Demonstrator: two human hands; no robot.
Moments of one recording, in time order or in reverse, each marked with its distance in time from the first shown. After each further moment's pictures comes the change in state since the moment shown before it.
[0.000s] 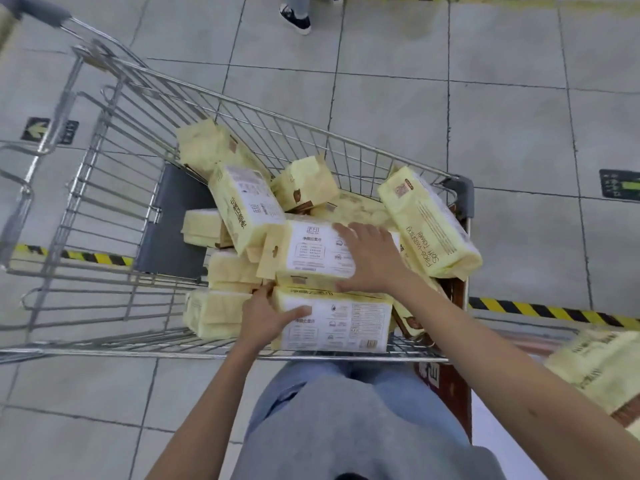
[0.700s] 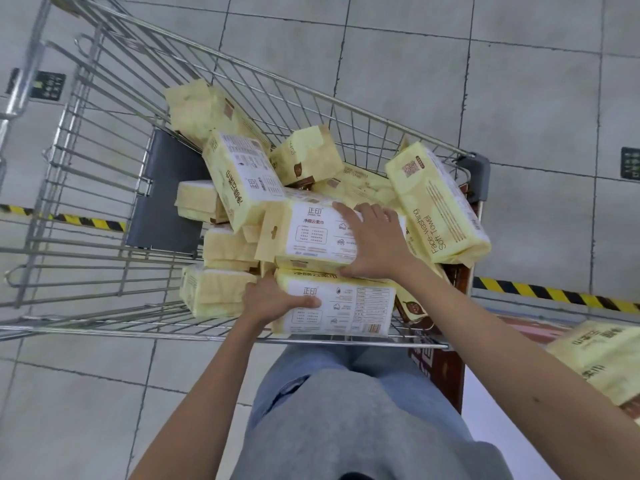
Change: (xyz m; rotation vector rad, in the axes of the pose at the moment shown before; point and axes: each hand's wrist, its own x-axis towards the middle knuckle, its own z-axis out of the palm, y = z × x) left_hand 0.006 0.013 0.010 0.212 -0.103 -0.136; right_hand 0.007 0.009 0.009 -0.029 0.060 -0.030
